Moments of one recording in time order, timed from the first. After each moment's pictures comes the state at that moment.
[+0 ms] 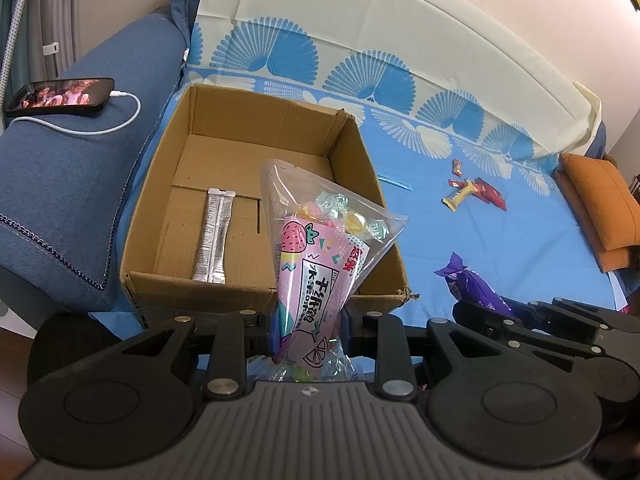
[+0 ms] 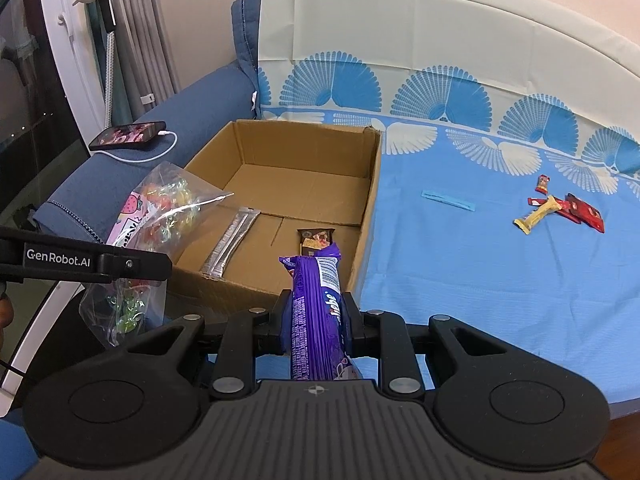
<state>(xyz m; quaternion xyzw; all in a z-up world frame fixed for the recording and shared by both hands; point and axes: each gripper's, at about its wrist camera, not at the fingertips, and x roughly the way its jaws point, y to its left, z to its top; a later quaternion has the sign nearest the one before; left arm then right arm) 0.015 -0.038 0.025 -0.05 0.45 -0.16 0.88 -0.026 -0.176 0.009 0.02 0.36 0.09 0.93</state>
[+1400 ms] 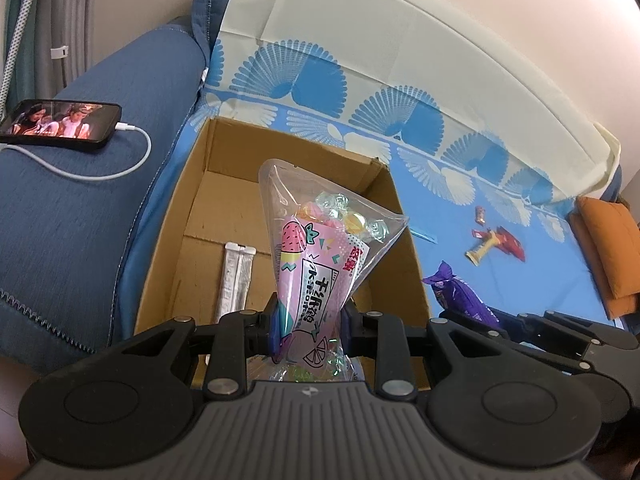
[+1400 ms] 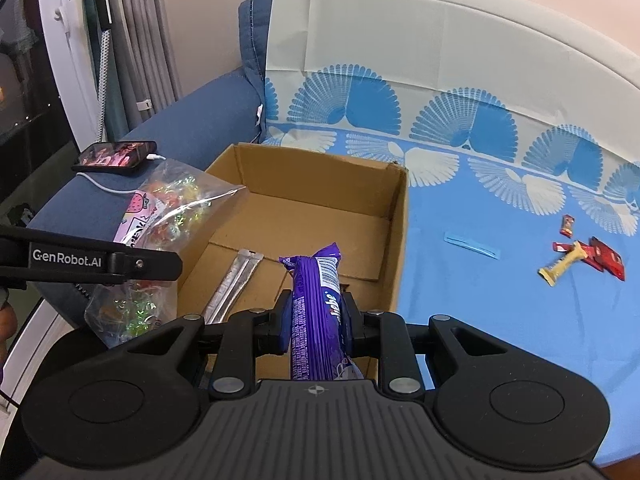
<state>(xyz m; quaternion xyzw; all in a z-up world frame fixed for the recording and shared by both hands) 0.105 -0.021 0.019 -0.08 0.43 -0.13 0.89 0.066 -0.137 0.011 0.00 0.35 0.09 0.93</state>
